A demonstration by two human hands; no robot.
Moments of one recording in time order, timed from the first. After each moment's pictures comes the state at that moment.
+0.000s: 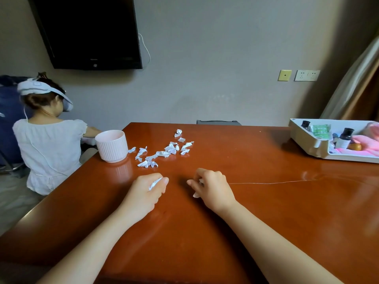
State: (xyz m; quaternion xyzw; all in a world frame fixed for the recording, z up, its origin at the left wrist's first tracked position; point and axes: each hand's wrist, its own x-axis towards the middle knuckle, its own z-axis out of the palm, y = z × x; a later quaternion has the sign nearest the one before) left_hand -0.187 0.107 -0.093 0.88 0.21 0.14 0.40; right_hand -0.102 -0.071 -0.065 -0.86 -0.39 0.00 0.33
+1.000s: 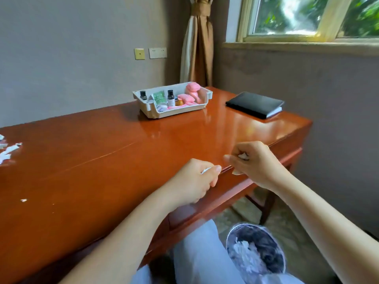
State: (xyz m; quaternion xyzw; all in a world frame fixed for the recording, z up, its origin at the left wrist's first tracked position) left_hand -0.164 -0.294 -0.046 0.80 -0.20 -0.16 0.55; right_hand -0.165 -0.467 -0.037 -0.92 -0.07 -0.13 0.35
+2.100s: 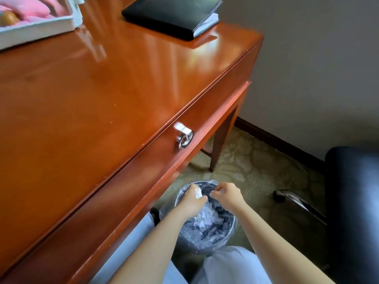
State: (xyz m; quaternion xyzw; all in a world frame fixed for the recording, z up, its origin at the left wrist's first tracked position) left_hand -0.082 -0.498 -0.329 0.82 -0.09 -0.45 0.33; right_hand -0.136 -0.623 -0.331 -0.82 0.37 0.16 0.40
